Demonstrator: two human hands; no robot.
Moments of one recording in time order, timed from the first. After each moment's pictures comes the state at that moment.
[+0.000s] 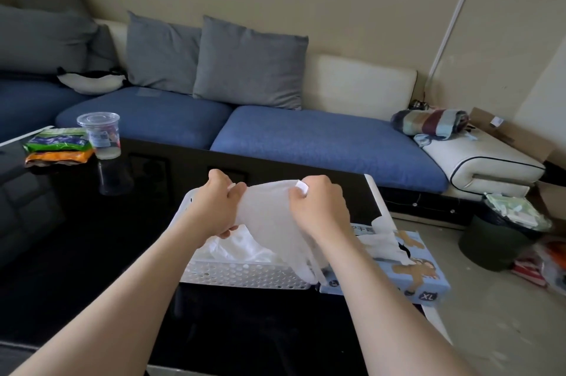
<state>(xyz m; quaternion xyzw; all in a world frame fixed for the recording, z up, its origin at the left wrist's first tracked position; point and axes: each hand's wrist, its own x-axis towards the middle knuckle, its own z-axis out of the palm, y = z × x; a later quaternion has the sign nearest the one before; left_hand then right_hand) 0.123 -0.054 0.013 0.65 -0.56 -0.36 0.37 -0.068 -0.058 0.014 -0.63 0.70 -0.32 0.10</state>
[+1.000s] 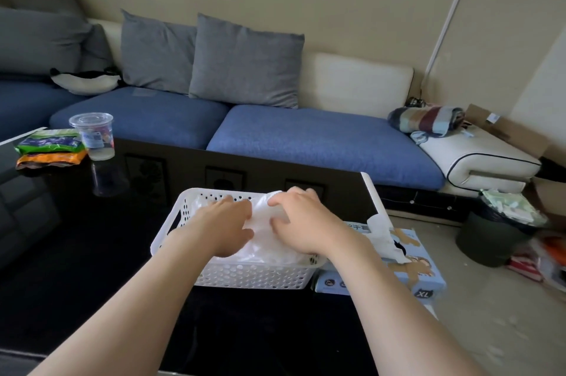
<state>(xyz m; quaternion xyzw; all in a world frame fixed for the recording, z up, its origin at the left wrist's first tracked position) 0.112 -0.055 -0.003 0.63 -0.77 -0.09 0.01 -0.075 -0.035 0.030 -0.80 0.58 -0.08 0.14</state>
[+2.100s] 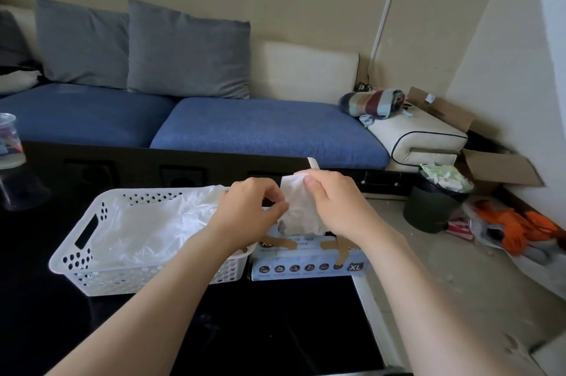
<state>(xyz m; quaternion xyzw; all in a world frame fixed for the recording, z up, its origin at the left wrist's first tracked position) -0.033 -0.049 0.001 0.48 -0.80 -0.19 0.31 -0.227 -0.010 0.030 -0.71 0.63 -0.29 0.09</state>
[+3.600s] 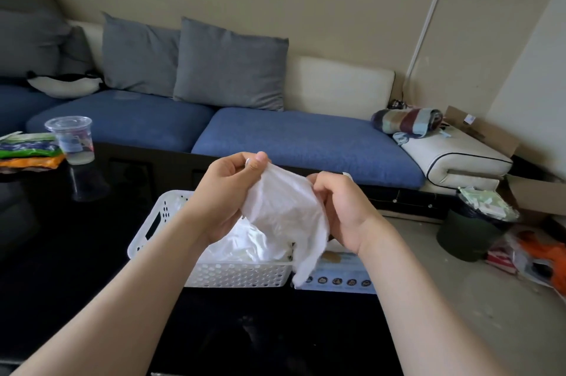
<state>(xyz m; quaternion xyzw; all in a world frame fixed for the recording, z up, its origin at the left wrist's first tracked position) 0.059 -0.026 0.055 0.36 -0.50 -0.57 0.54 -0.142 -0.012 0.059 -0.51 0.48 -0.45 0.56</state>
